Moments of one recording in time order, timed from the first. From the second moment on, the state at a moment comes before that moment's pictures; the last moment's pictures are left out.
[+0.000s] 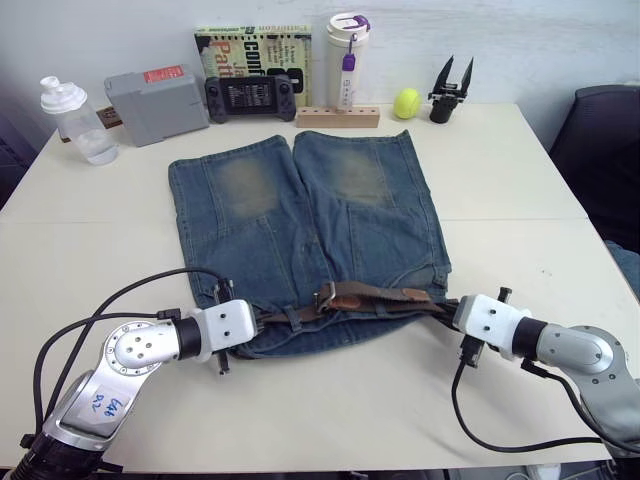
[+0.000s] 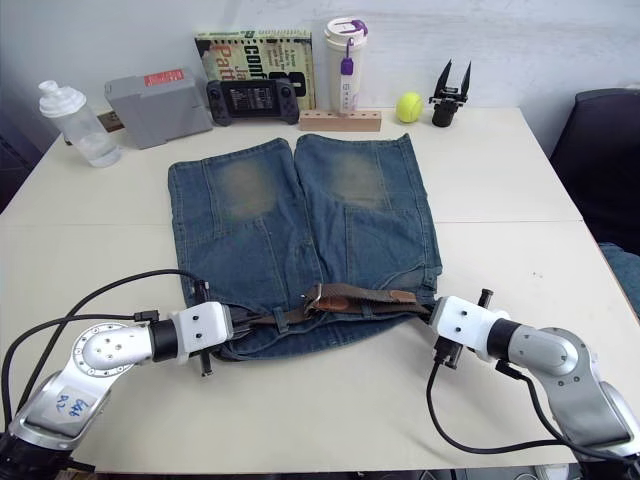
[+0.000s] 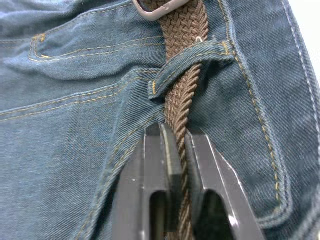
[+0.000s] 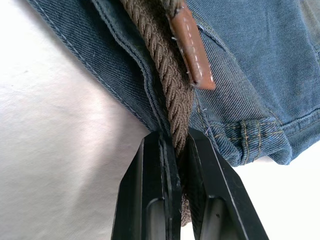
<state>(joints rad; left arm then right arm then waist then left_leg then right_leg) -0.01 0.80 -0.08 -0.40 -0.03 0.13 -0.74 0.06 -0.85 -0.05 -0.36 0.01 0.13 0.82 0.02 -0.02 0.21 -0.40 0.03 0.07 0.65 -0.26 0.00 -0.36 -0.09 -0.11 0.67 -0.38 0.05</state>
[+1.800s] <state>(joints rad) 0.11 1.08 0.31 -0.26 -0.74 0.53 -1.09 -0.02 -0.96 -0.13 -0.39 0.28 0.20 1.03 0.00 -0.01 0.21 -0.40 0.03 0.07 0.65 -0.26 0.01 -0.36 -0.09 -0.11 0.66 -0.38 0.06</state>
